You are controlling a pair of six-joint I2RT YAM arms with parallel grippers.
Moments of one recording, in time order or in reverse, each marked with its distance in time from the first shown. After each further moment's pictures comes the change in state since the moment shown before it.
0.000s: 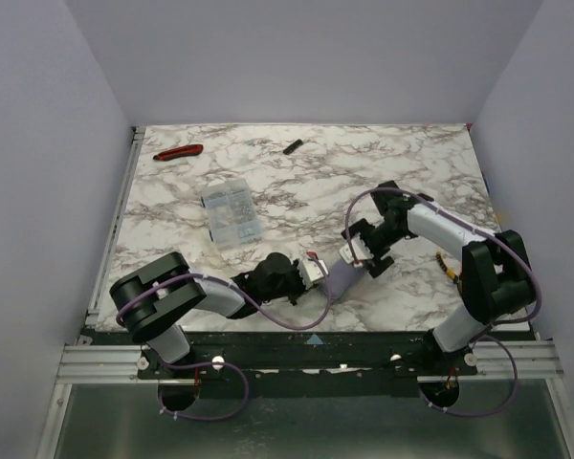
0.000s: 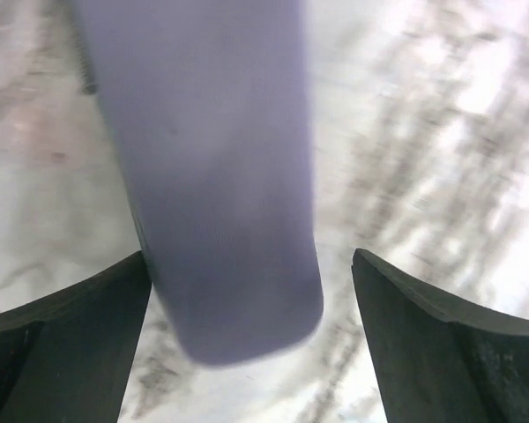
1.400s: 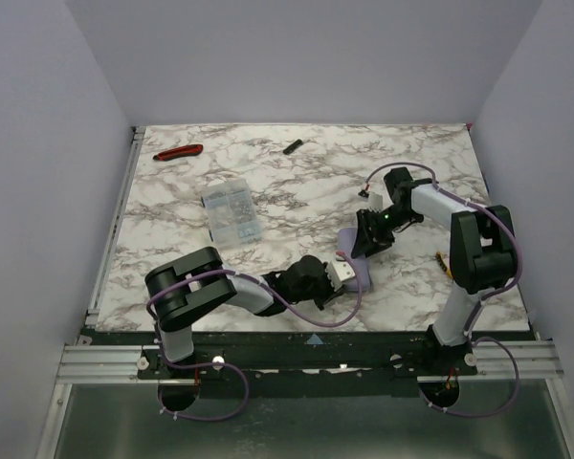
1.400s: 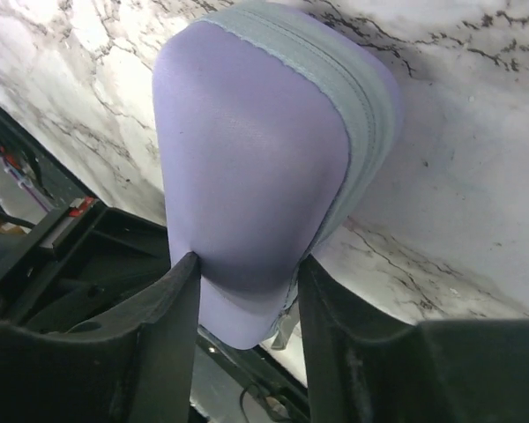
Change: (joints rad) left arm -0.121 0.189 0.221 -0.069 -0.055 -0.154; right arm -0.146 0.233 0.212 0.018 -0.102 1.901
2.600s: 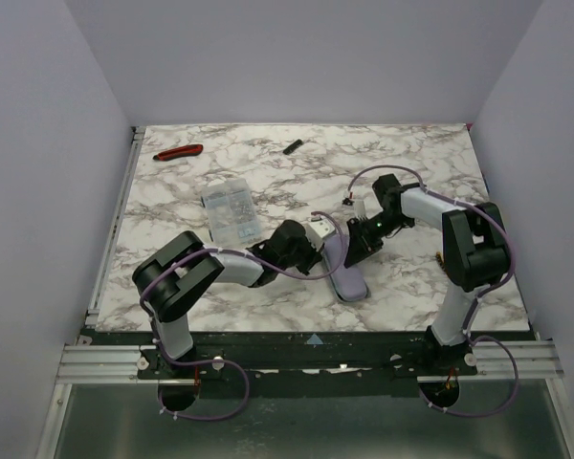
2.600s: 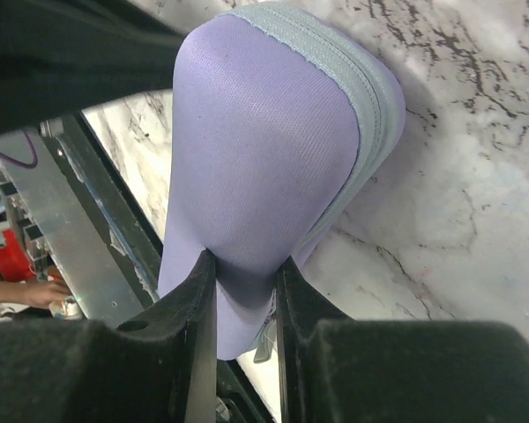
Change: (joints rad) left arm 0.243 -0.026 0.075 -0.154 0.008 -0.024; right arm 0.058 0.037 -0.020 -0.003 -0.143 -0.285
